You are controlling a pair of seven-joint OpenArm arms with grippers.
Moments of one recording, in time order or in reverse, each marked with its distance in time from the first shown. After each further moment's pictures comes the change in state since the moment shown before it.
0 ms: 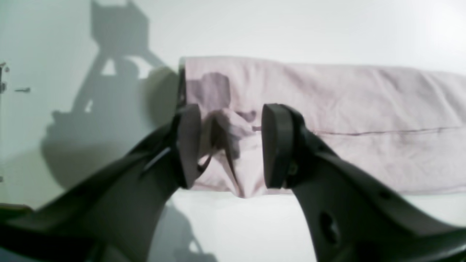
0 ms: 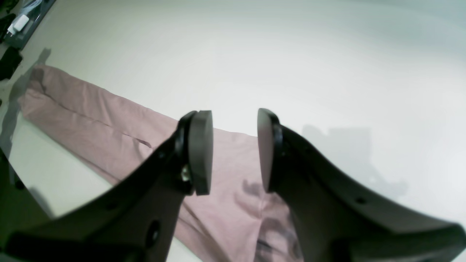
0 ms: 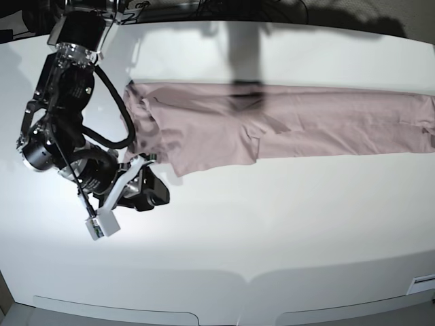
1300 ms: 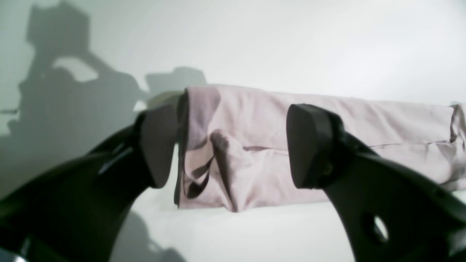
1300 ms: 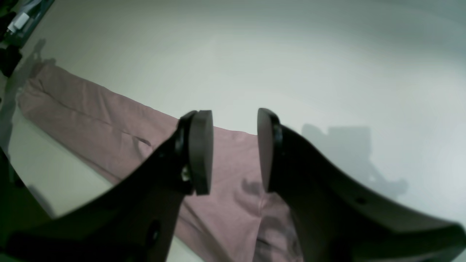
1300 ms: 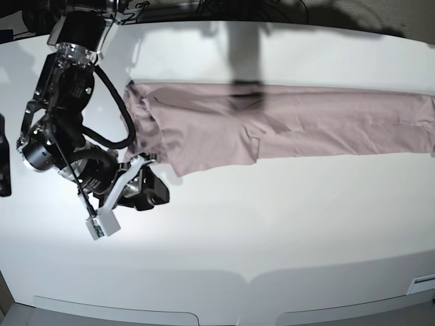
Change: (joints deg) left arm -10.3 -2.6 -0.2 -17.7 -8.8 -10.9 2.7; right arm 0.0 0.0 0.0 0.0 0.0 0.0 -0.5
